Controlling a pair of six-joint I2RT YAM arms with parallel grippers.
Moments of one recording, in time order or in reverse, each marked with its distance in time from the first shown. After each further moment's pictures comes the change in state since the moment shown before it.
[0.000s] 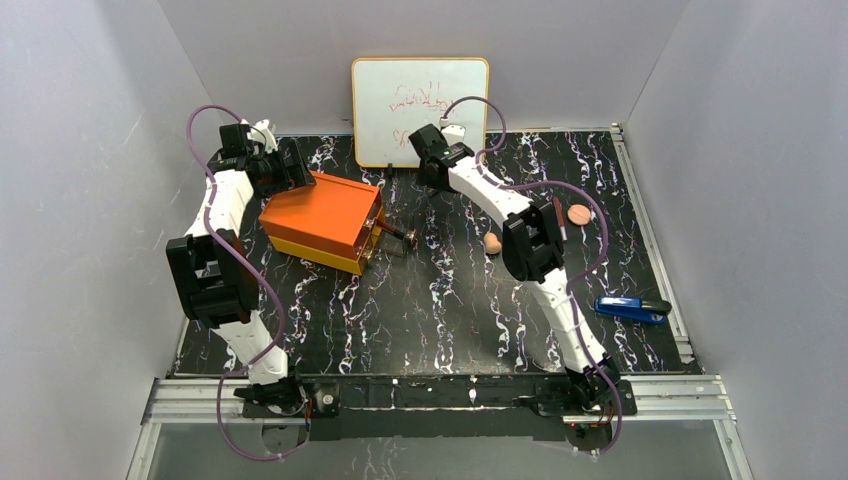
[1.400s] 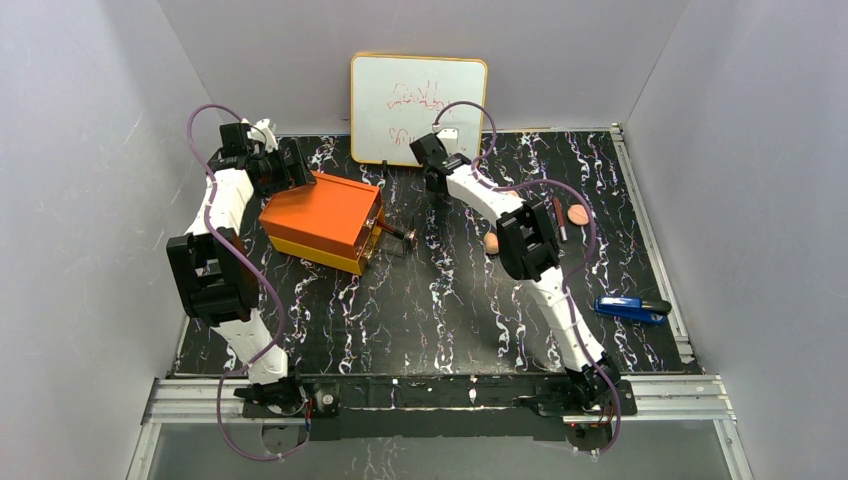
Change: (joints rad) left arm 0.000 0.016 0.013 0.000 0.005 0.000; right arm -0.011 0.085 -0.013 0.146 0.057 -0.201
